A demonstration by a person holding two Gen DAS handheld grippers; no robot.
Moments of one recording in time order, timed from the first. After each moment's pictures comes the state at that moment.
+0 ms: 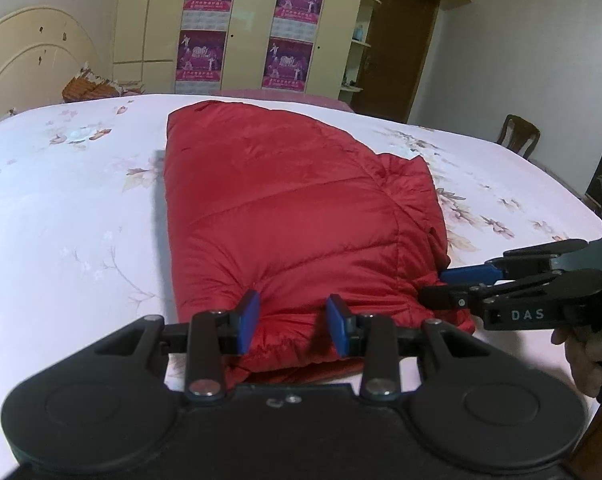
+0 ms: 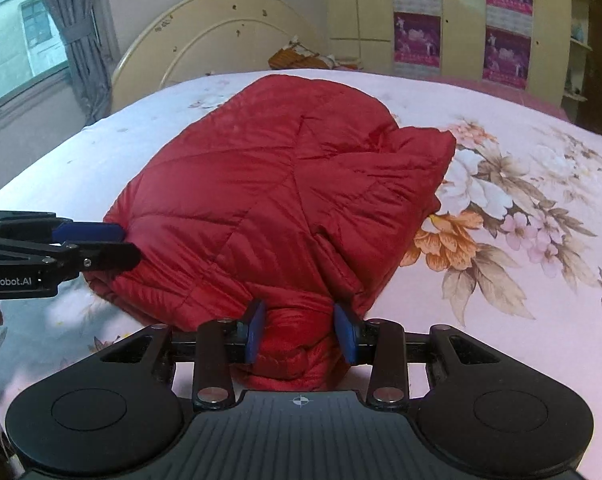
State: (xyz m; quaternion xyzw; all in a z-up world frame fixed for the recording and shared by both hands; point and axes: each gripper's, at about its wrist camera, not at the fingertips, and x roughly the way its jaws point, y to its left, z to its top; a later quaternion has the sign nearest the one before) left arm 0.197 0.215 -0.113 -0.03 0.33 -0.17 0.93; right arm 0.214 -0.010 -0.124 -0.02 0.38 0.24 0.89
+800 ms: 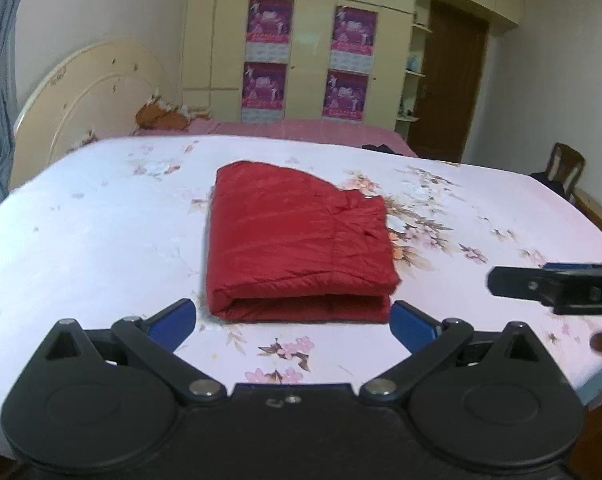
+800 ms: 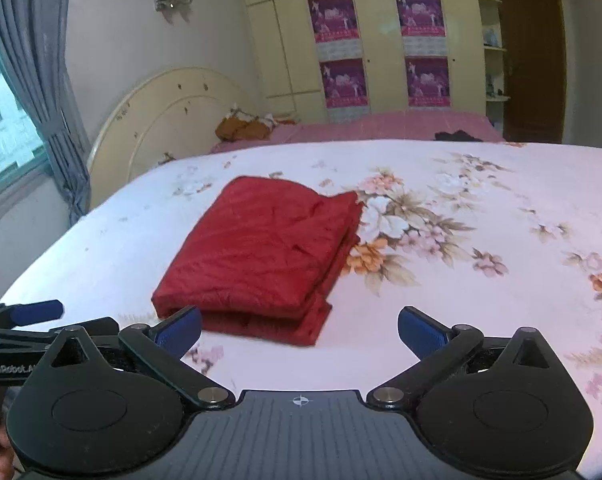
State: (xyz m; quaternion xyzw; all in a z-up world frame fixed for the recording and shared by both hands) left arm 0.039 0.164 -0.008 -0.02 0.30 -0.06 0.95; right arm 0.065 -0.056 0.007 0.05 0.32 0.14 0.93
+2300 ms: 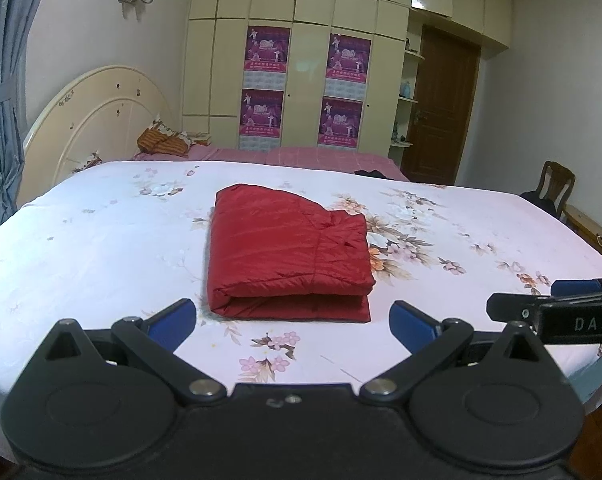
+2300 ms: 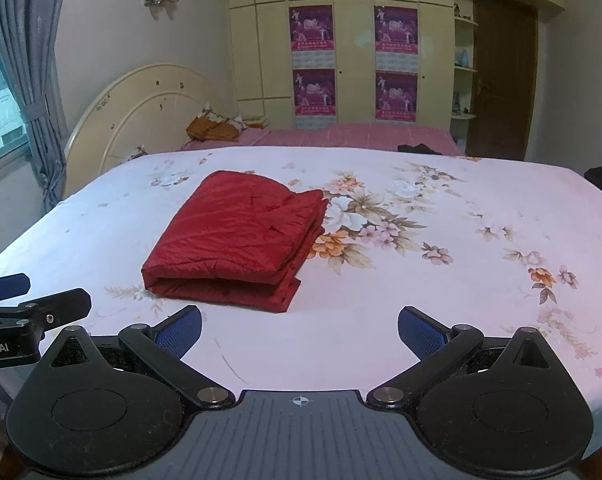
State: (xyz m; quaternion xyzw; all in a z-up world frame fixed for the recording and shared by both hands) left arm -0.013 0.162 0.009 -0.03 0.26 -0.06 0.96; right arm -0.008 -0.057 0.021 0.02 0.31 0.09 0.95
